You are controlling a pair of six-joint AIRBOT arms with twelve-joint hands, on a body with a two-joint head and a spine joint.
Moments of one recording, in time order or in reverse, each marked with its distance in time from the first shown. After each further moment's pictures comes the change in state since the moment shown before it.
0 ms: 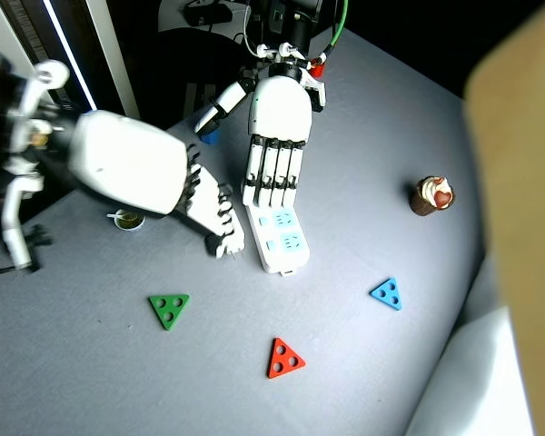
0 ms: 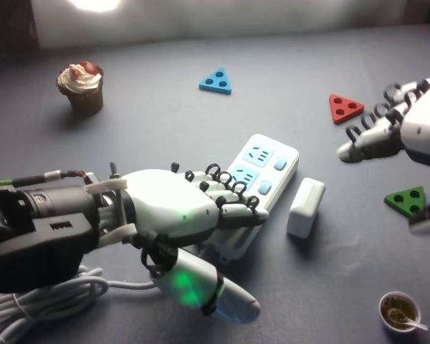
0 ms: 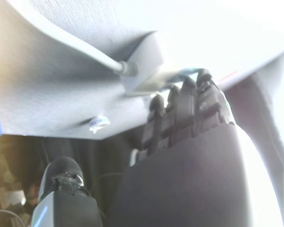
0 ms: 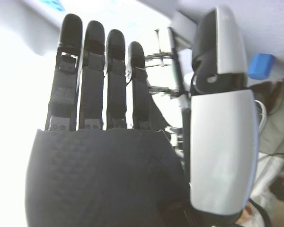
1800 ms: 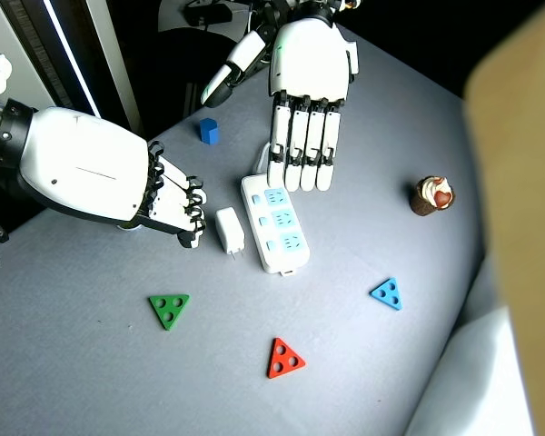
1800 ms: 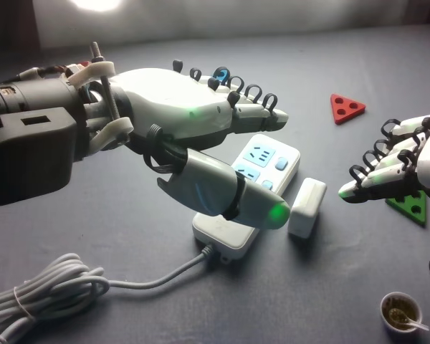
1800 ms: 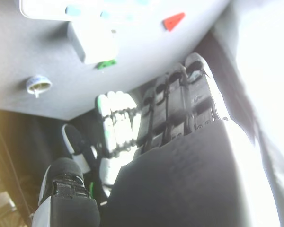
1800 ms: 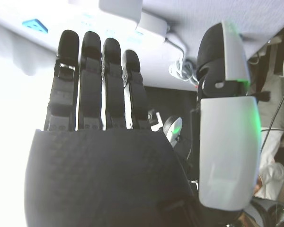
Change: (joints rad) left arm -0.311 0.094 -0.062 -0.001 0.130 -0.001; right arm -0.011 0.053 0.005 0.278 -0.176 -0.322
